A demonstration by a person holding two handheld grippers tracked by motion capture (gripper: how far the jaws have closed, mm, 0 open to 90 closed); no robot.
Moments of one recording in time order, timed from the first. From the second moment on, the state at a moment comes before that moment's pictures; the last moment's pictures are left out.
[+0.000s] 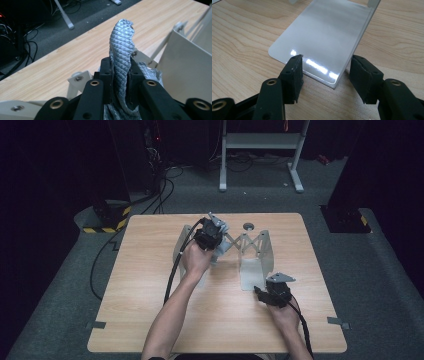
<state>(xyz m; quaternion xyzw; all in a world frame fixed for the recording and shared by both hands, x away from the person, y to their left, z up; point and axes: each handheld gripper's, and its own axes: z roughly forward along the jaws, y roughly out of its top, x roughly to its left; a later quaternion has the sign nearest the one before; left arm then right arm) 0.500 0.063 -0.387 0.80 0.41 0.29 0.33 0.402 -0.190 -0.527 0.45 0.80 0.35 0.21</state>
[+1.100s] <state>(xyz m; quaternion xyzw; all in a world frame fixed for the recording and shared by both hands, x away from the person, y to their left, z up) 0.448 0.071 -0.435 0.77 0.45 0.25 0.38 0.401 -0.189 -0.527 0.45 0.80 0.35 0.21</state>
